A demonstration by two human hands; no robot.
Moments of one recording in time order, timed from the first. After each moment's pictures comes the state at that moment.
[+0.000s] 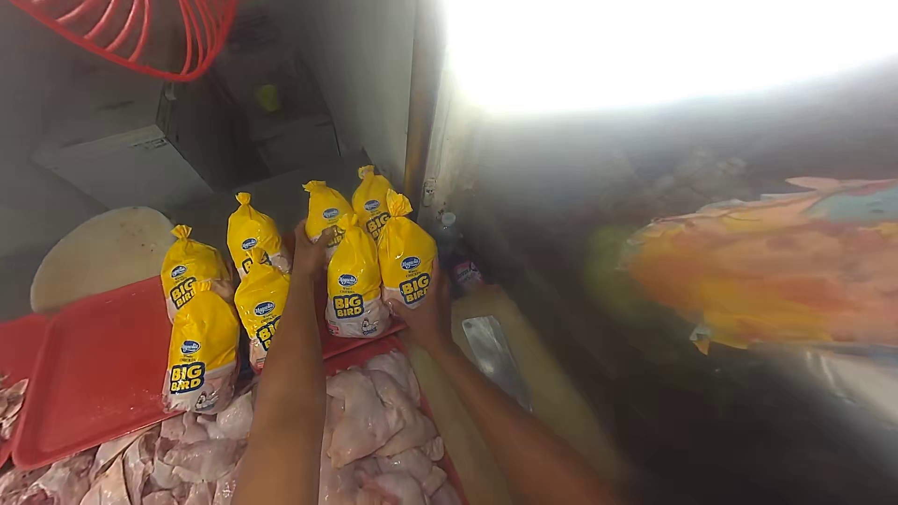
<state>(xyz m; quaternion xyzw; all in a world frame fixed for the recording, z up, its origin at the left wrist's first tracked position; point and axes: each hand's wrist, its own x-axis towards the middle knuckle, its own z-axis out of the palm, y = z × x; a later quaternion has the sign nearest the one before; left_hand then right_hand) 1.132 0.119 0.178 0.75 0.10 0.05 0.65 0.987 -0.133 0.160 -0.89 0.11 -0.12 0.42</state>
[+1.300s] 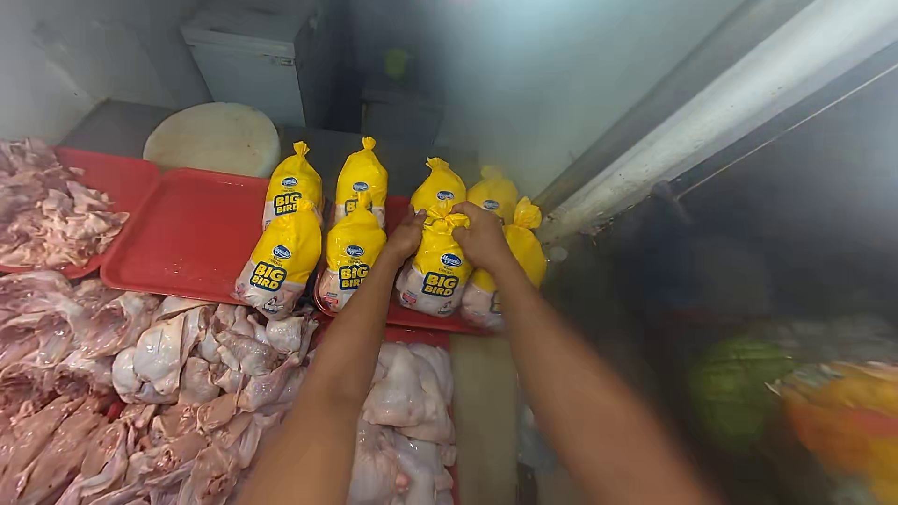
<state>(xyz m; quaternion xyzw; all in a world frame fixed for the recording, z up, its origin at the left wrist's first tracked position) 1.079 0.120 0.192 0.76 0.10 0.00 0.64 1.093 -0.047 0.277 -0.92 -0.23 0.04 0.32</state>
